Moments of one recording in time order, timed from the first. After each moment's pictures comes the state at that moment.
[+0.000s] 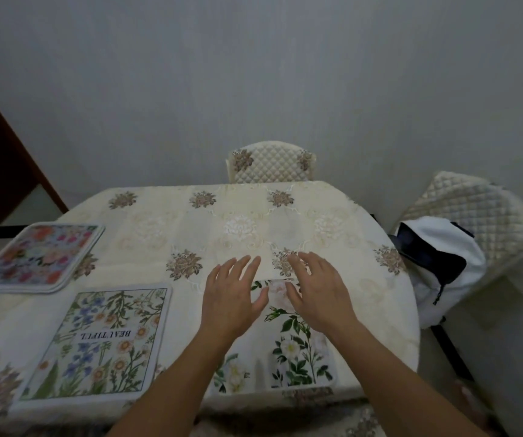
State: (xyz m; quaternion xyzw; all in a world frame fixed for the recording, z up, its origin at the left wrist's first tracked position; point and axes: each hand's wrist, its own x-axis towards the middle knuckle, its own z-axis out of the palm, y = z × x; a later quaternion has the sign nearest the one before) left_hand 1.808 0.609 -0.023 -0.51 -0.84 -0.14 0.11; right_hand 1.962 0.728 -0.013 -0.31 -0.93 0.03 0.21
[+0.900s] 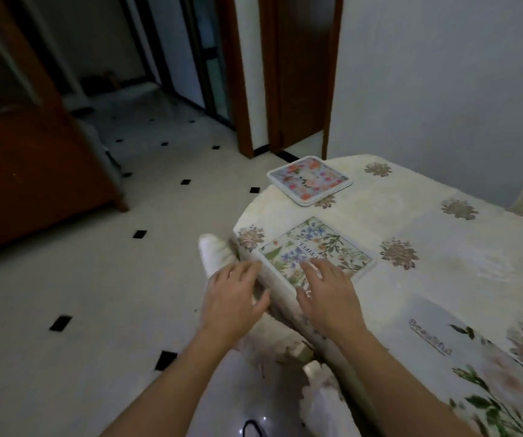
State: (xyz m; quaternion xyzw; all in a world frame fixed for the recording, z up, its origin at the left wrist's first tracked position) left_hand 1.839 0.293 -0.013 -0.07 -0.98 -0.08 0.14; right_hand 1.822 0.497 -0.035 0.13 -0.97 0.15 0.17
